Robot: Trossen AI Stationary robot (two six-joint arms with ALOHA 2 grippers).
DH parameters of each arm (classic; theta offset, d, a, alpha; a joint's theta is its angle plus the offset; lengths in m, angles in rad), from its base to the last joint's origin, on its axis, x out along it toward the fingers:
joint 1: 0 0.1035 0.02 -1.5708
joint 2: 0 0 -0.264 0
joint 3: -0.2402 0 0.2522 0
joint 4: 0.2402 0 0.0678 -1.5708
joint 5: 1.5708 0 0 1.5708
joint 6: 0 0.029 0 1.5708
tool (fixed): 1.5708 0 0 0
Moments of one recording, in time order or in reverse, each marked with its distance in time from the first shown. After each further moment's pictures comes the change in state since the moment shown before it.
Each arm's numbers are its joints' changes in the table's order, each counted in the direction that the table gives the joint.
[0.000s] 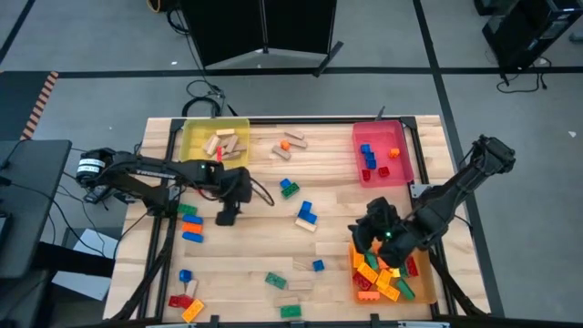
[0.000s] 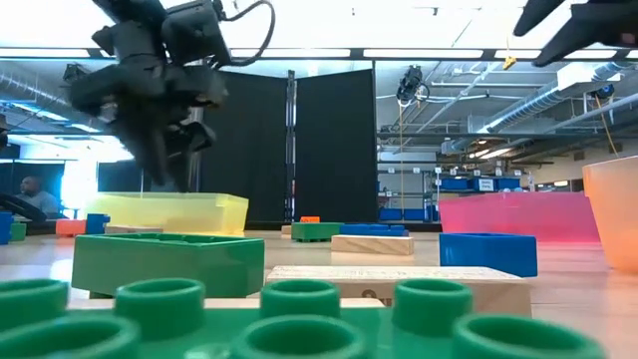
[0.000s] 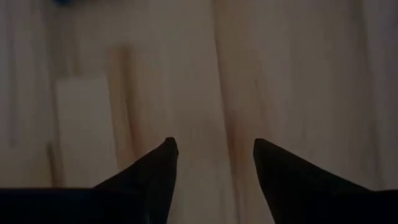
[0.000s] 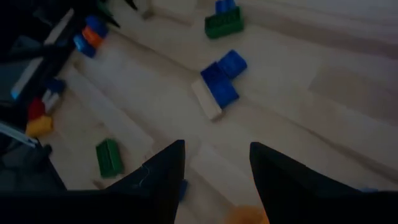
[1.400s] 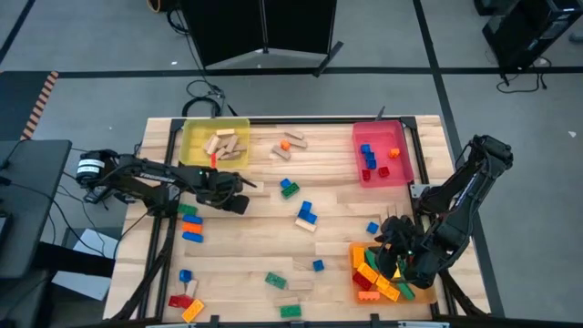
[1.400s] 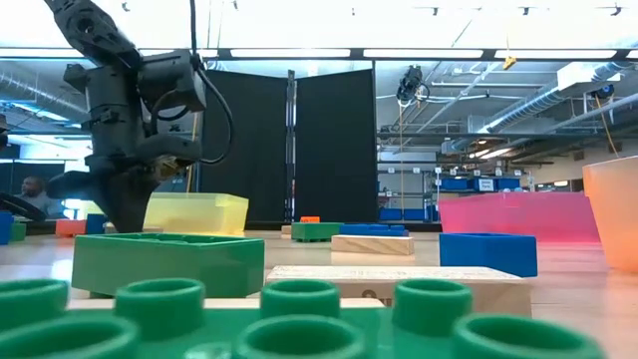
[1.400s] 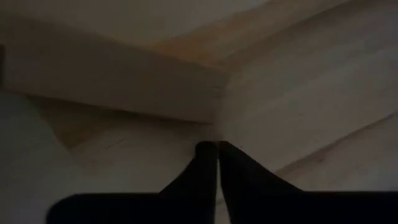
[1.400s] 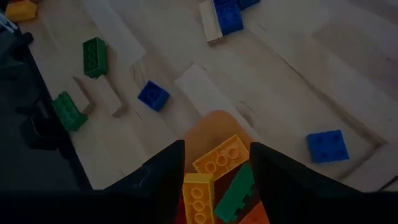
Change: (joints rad) left arm 0.039 0.002 0.234 -0.158 -0.025 -1.320; right arm 0.235 0.000 0.000 0.131 -0.092 -0.028
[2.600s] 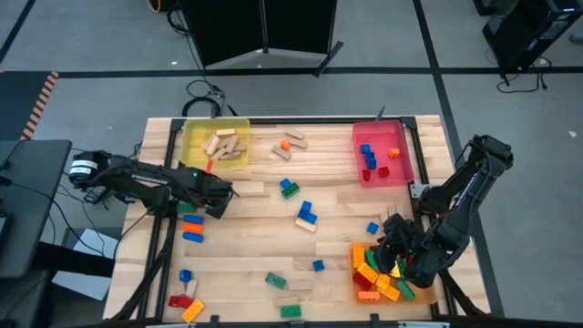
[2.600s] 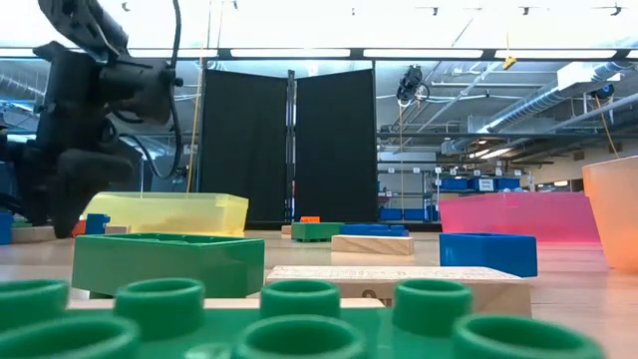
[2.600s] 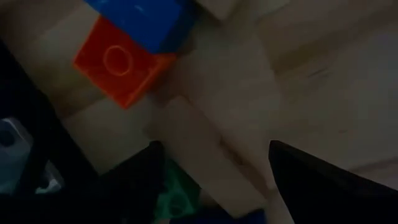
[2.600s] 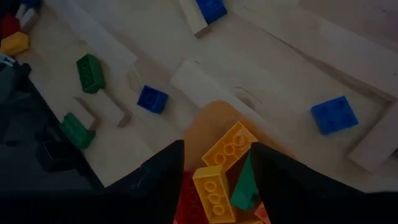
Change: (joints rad) left arm -0.049 -0.080 -0.002 0.472 -0.165 0.077; right arm 0.000 -0.001 0.000 0.015 -0.034 0.208
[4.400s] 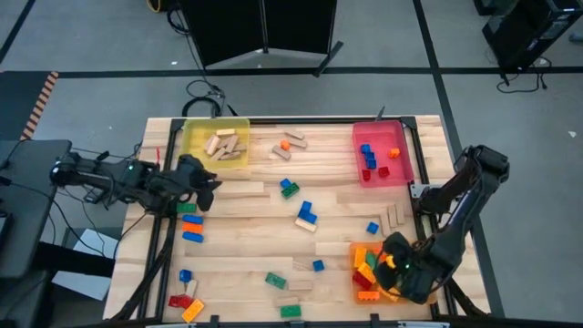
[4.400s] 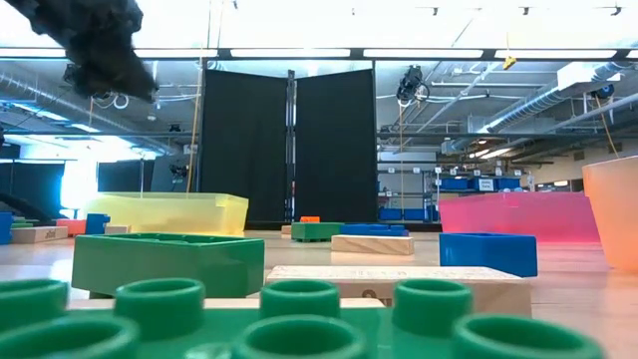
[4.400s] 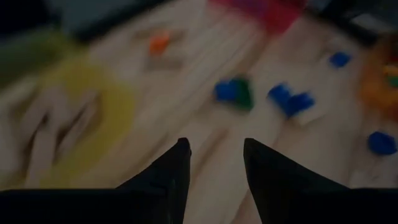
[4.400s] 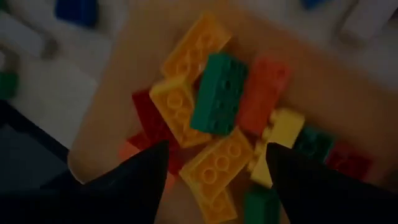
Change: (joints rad) left arm -0.274 -0.624 -0.129 -0.158 -0.467 0.343; right arm 0.056 0.146 0.000 -0.040 -0.318 0.224
